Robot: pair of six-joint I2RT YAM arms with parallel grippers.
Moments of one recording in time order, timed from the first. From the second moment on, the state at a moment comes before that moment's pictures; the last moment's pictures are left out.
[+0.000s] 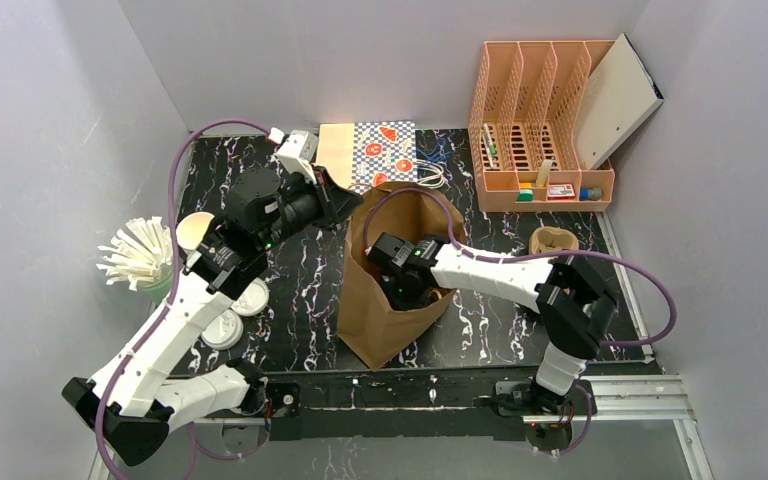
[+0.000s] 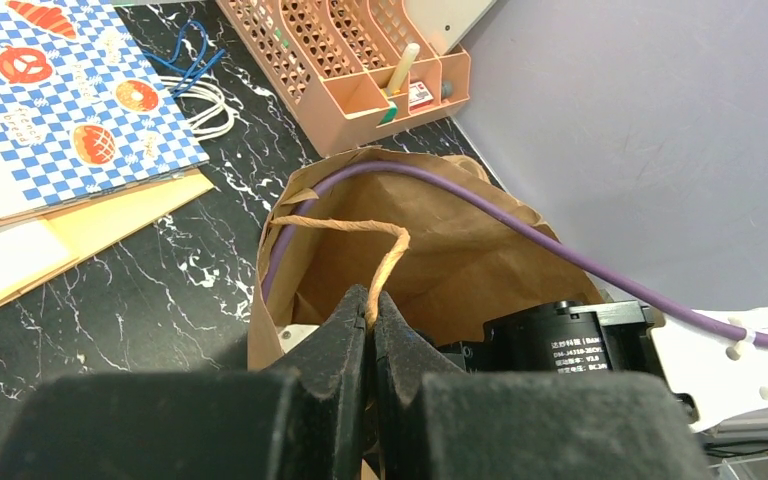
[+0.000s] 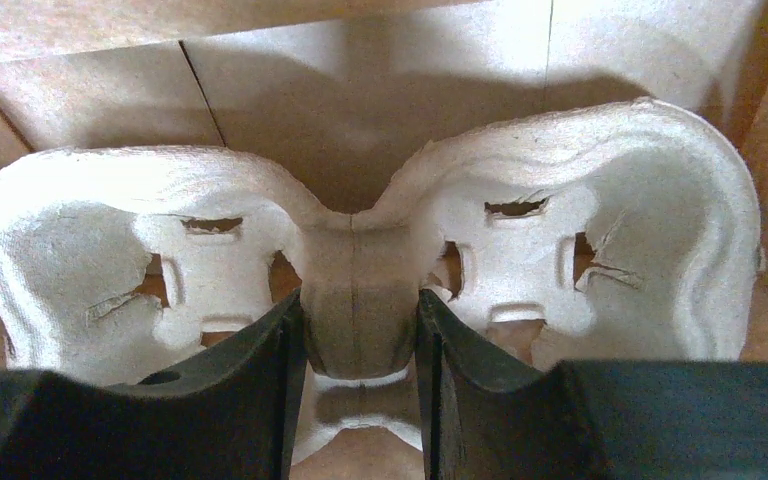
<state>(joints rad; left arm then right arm) -0.62 1.03 1.20 -0.35 0.16 -0.45 1.04 1.71 1.22 -0.85 -0.05 0.36</state>
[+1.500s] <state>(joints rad) -0.62 1.06 1.31 -0.56 0.09 -0.32 1.04 1.55 1.51 -1.05 0.03 0.38</state>
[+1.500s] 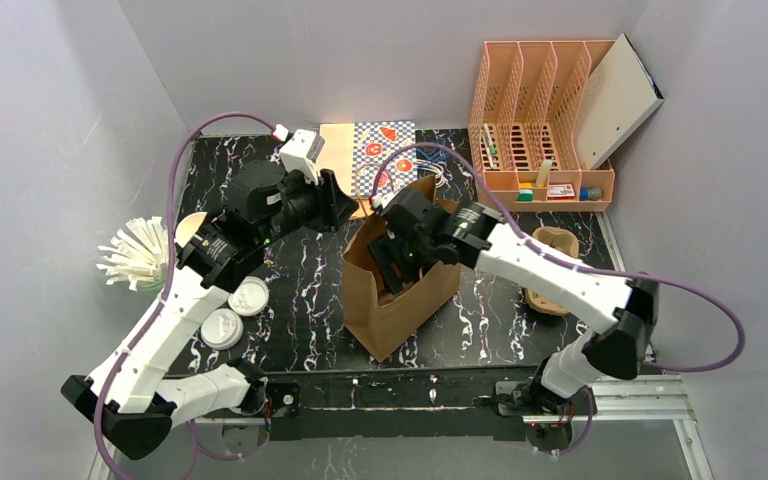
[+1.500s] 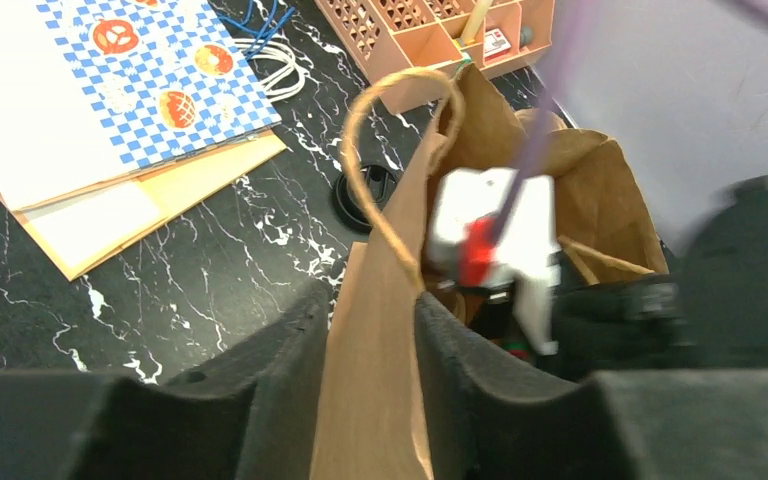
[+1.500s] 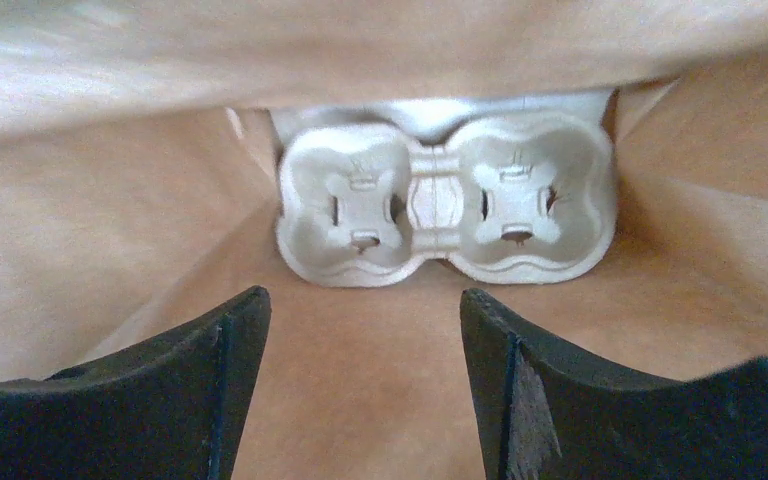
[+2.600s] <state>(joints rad) -0.62 1.17 1.45 -0.53 0.12 -0.31 1.04 1.14 1.72 -1.03 0.55 0.47</state>
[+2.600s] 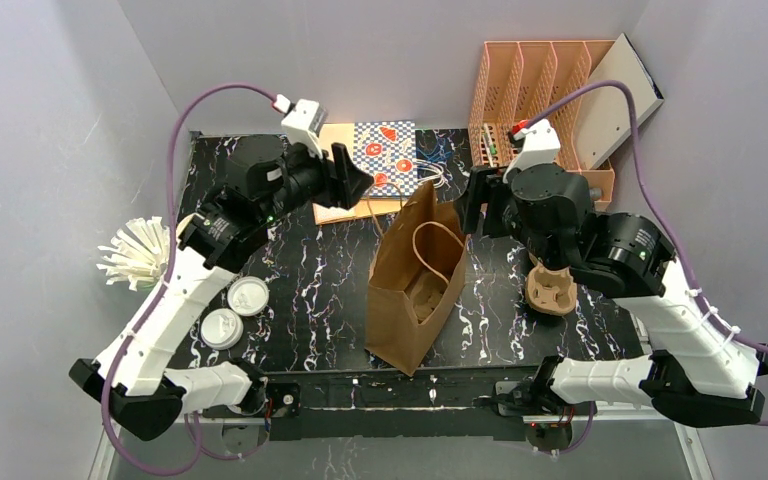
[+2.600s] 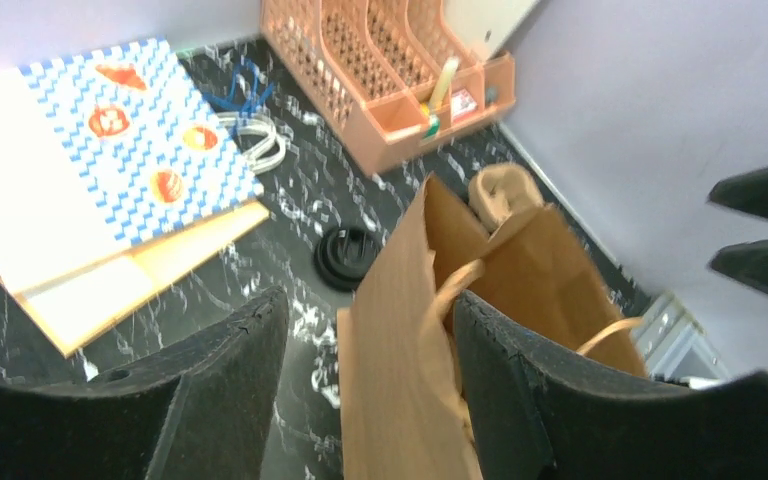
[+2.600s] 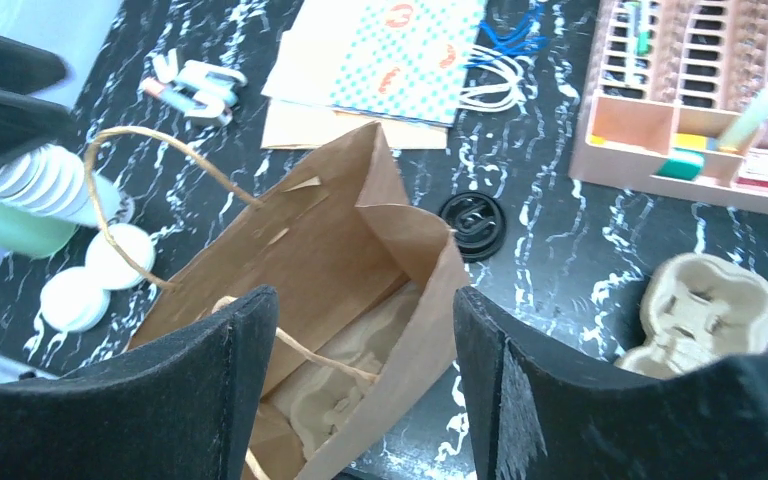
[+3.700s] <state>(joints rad) -0.62 1.62 1.92 -0.69 0.20 -0.25 0.73 1.30 1.66 -1.13 0.26 0.56</state>
